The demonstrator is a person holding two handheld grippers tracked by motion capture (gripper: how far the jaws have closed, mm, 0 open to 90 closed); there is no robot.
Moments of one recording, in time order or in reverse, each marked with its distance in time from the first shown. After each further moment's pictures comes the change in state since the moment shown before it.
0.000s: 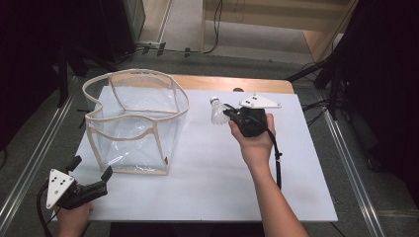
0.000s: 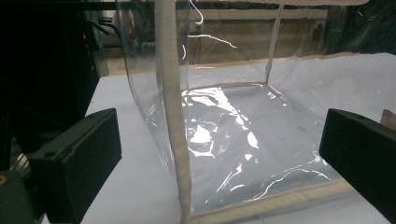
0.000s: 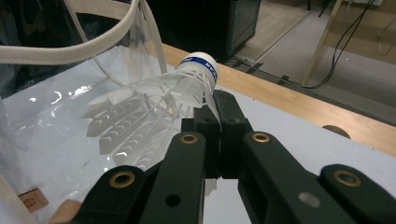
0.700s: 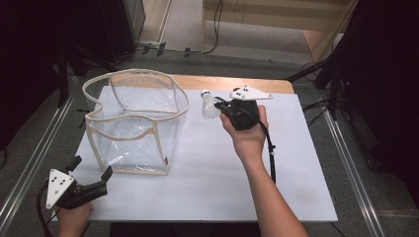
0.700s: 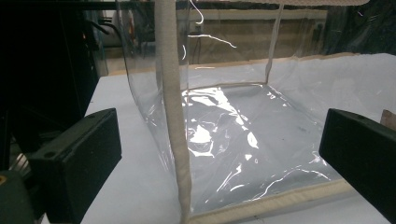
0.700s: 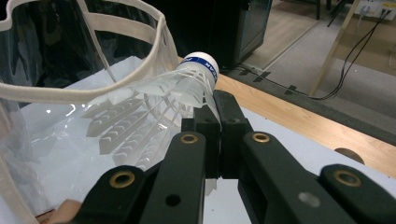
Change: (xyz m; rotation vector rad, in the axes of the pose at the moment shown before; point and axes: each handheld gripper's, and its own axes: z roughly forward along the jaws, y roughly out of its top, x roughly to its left) left arm 0.000 0.000 0.000 0.002 0.000 0.000; right arm 0.015 0.025 0.008 -0.022 0.030 -0.031
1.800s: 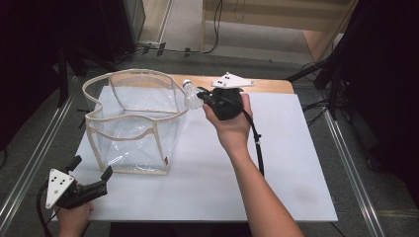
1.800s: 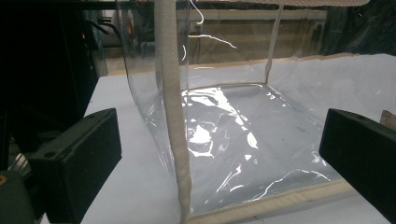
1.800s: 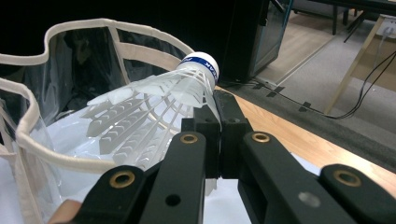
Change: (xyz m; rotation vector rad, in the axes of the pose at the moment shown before) left arm 0.000 0.000 0.000 -0.001 -0.002 -0.001; right arm 0.027 0.036 0.020 -0.029 0.054 -0.035
